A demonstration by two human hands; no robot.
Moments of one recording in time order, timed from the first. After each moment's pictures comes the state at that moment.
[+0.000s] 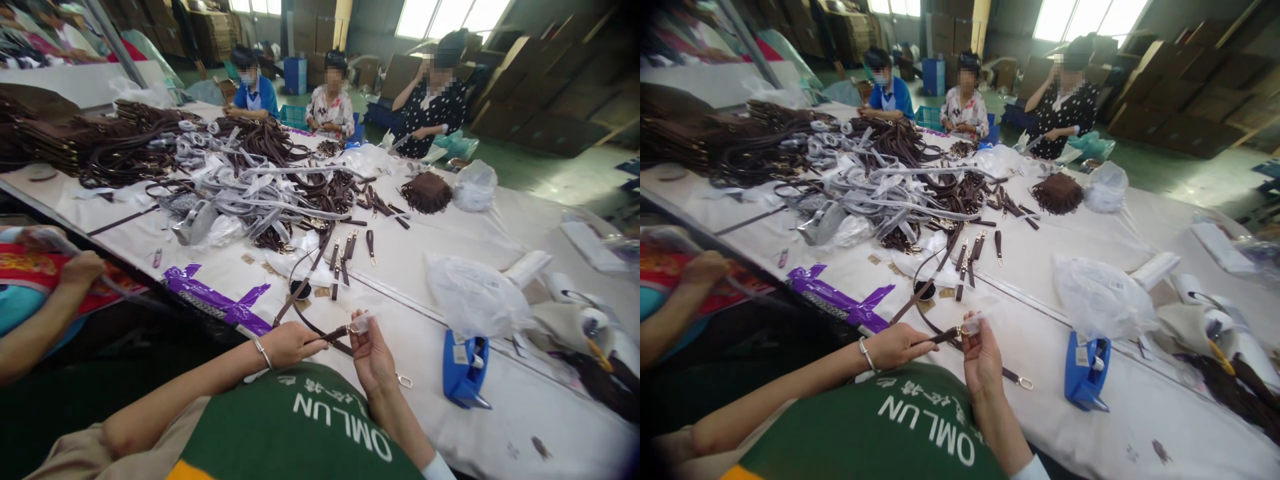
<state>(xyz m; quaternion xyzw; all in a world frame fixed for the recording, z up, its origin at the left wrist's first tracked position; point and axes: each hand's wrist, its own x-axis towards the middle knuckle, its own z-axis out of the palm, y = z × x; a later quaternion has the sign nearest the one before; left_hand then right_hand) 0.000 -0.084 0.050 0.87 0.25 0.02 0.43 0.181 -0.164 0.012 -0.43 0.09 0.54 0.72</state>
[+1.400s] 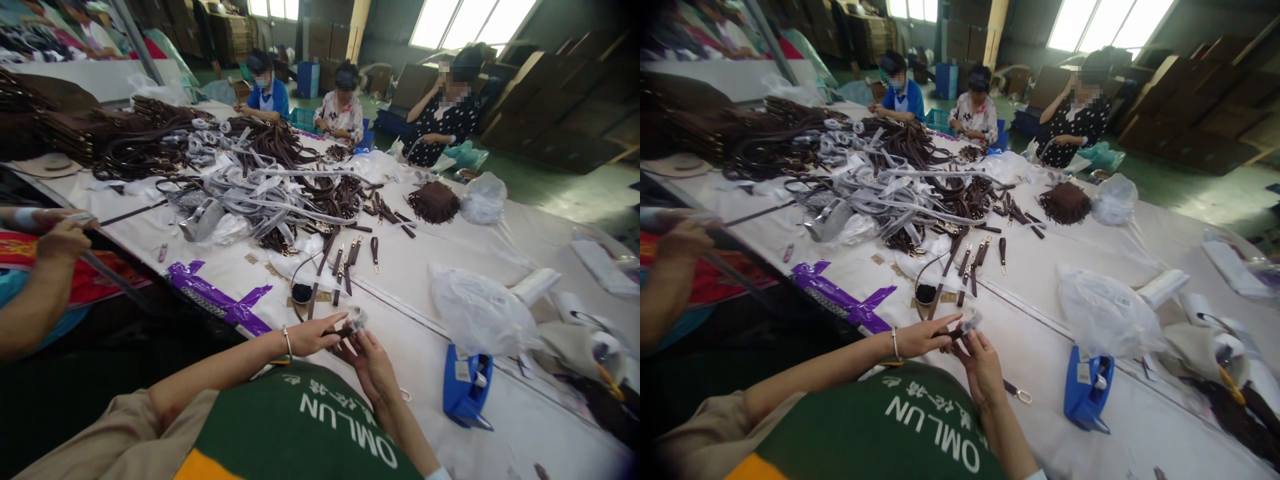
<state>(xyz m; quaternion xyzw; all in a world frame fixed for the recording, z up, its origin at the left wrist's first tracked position) 0.038 -0.068 0.006 0.73 0.20 0.09 0.65 0.188 -0.164 0.003 -0.45 -0.06 0.63 0.63</state>
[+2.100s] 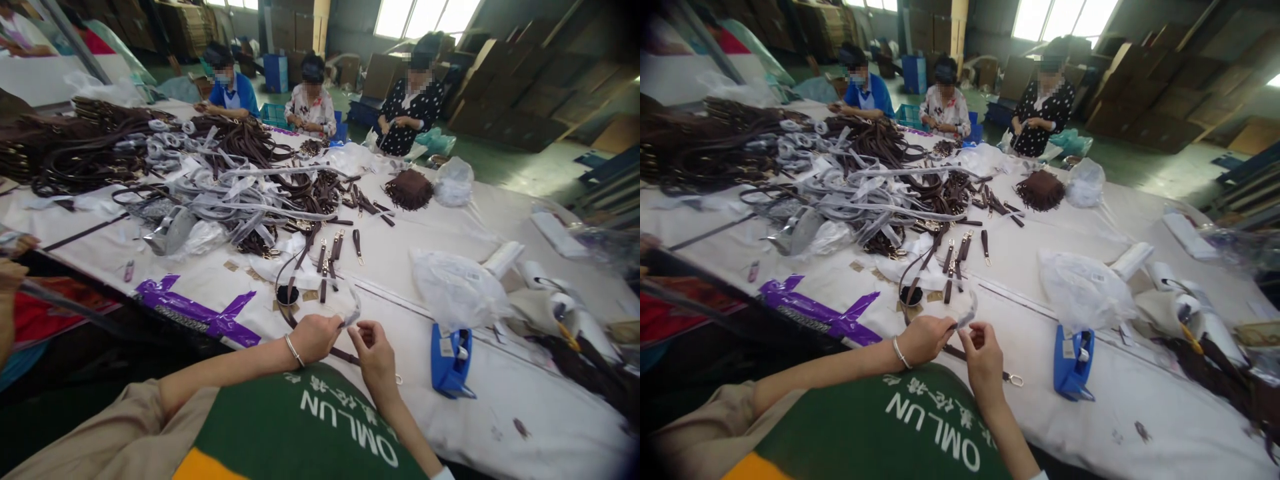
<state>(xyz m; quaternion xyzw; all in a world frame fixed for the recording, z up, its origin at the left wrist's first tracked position) 0.083 -0.081 0.016 0.94 0.26 0.04 0.19 0.218 -0.175 0.002 -0.75 -0.33 0.31 0.48</state>
